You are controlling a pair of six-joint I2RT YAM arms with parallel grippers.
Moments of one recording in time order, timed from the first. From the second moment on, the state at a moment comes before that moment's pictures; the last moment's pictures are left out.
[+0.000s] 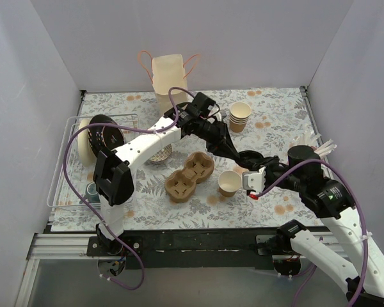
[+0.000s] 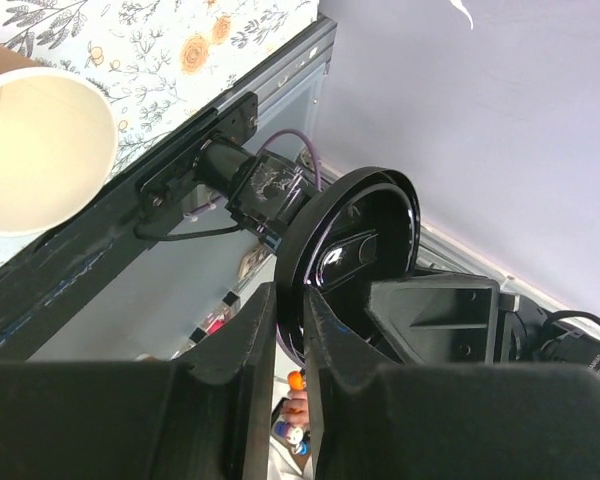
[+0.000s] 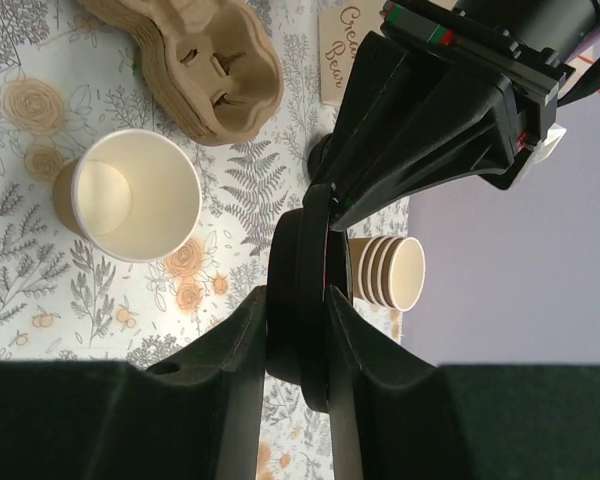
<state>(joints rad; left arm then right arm) -0.77 1.93 1.83 -0.75 0.79 -1.07 0.54 0.67 0.93 -0.81 -0.43 -1.25</state>
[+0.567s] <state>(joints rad) -0.59 1.72 1.71 -0.47 0.49 -0.90 0.55 0.69 0.96 -0.67 -0.58 -0.44</state>
